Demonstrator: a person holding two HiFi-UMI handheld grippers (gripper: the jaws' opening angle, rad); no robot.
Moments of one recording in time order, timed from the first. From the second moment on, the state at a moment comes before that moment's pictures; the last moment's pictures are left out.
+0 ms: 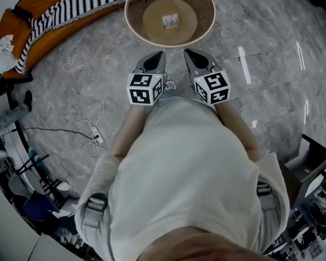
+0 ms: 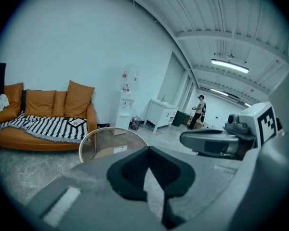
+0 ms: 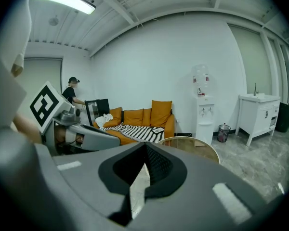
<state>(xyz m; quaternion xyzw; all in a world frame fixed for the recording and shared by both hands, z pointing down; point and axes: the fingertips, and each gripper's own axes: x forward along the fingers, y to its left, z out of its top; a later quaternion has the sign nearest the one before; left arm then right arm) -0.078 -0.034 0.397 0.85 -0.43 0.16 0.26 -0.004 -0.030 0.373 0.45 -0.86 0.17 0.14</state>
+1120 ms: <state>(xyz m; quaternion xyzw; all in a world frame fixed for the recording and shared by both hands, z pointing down) -0.065 -0.178 0.582 0.79 -0.45 0.23 0.34 0.029 -0.193 0.548 0.42 -0.85 0.22 0.25</state>
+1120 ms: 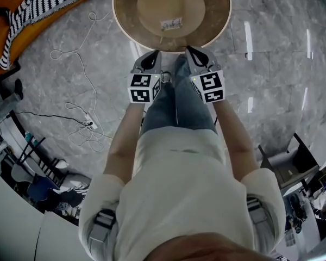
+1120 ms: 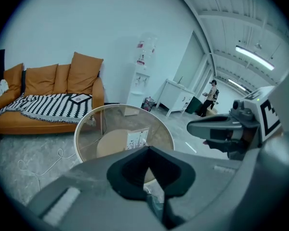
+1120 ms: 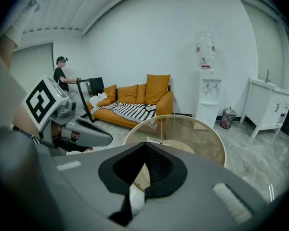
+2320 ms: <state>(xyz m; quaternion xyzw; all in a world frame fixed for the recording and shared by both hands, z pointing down) -0.040 -0.249 0.790 0.77 -0.40 0.36 0.35 0.024 -0.276 0.771 0.29 -0.84 0.25 0.38</state>
